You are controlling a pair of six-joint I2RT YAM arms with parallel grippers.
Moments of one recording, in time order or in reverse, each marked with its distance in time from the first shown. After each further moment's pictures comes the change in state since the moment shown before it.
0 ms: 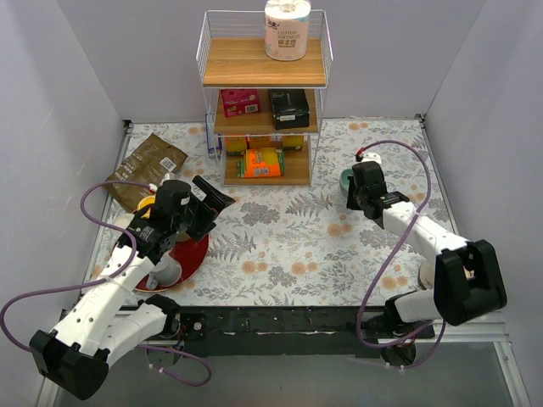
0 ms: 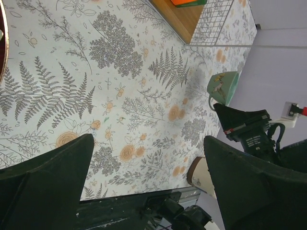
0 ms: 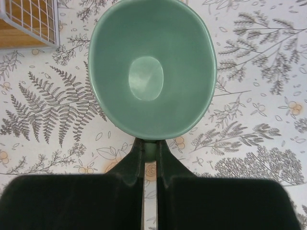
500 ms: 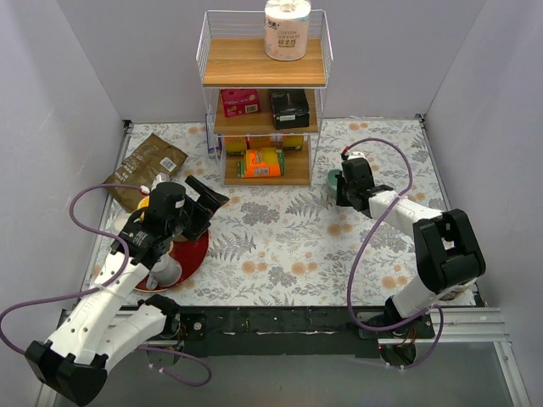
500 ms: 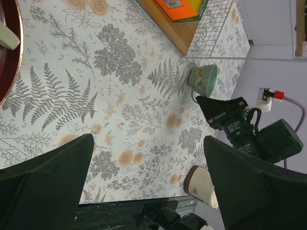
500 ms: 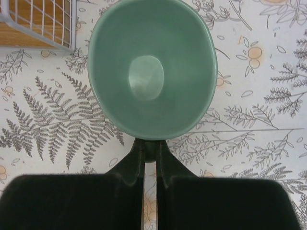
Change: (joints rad) left arm 0.000 -0.043 0.031 -0.071 -0.077 -0.035; right arm 0.002 0.256 0.061 0.127 -0.120 -0.055
